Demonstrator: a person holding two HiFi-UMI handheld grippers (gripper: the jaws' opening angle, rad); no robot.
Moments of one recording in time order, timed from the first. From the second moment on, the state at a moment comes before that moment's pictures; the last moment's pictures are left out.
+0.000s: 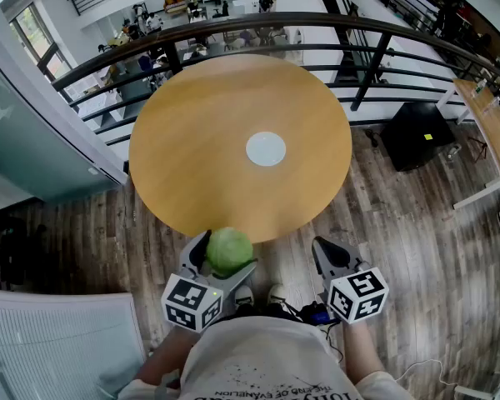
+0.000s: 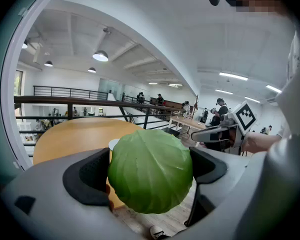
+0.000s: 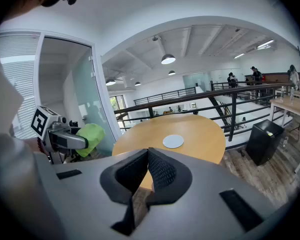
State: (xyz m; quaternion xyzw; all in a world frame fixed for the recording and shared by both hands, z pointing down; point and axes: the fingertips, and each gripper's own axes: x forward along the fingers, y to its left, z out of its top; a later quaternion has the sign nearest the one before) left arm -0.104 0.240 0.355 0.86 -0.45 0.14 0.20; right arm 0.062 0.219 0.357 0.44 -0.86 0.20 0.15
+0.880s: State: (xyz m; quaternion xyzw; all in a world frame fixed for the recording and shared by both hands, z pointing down) left arm -0.130 0.243 0.359 0.87 -0.43 0.14 0.19; right arm 0.049 0.220 0.352 0.48 -0.84 0.20 0.13
